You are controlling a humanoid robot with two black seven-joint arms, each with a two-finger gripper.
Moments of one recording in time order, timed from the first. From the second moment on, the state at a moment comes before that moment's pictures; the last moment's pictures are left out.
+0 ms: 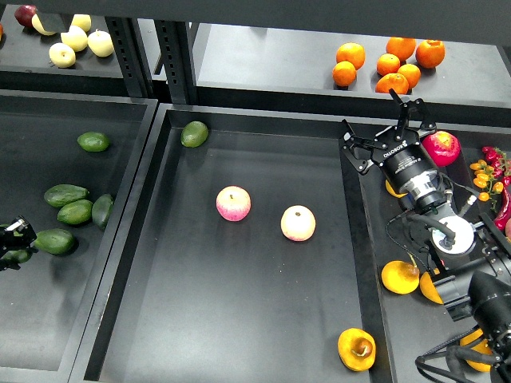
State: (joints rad) left arm -0.72 0.70 -0.26 -0.64 0.56 -0.49 0.49; right arm 0.58 0.02 1.39 0.63 -0.27 0.58 -0.02
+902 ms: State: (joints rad) left arm -0.71 0.67 -0.26 -0.62 0.56 -0.49 0.49; right arm 0.58 0.02 1.39 0.63 -0.27 0.58 -0.02
